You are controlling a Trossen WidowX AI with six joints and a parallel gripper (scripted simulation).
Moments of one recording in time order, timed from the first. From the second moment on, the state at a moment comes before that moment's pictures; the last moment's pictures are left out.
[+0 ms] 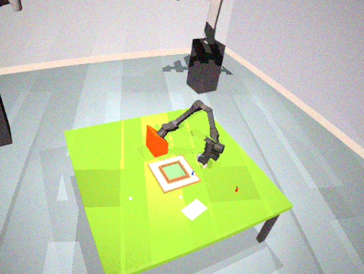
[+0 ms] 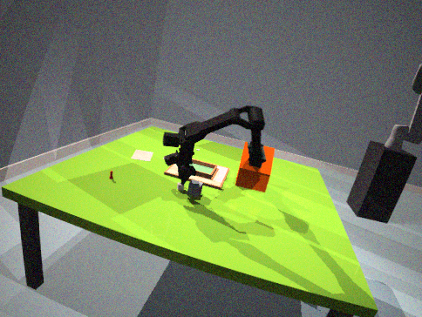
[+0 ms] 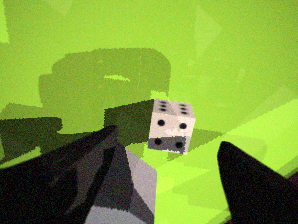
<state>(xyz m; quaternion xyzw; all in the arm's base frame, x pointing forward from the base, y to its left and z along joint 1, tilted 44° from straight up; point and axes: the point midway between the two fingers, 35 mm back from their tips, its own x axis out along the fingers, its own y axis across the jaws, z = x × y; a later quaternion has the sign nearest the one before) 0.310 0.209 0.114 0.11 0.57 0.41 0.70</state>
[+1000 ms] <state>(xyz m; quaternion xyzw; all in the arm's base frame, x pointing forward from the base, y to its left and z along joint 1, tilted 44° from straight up) 0.310 0.226 0.094 0.11 0.57 0.41 0.70</state>
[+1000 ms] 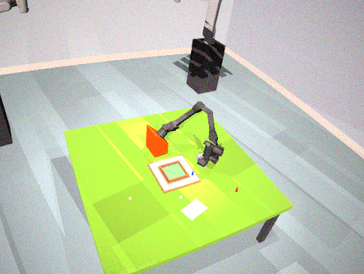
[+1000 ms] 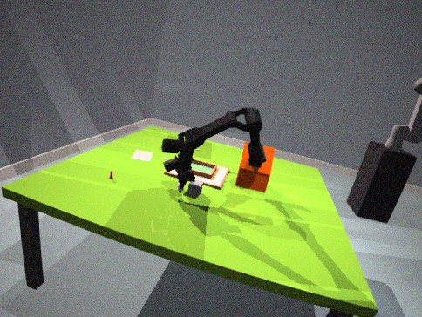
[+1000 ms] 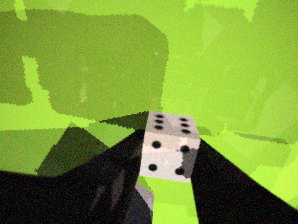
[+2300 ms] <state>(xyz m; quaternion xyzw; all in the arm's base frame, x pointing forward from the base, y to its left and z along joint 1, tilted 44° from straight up) 0.324 0.111 0.139 0.26 0.65 0.27 0.67</state>
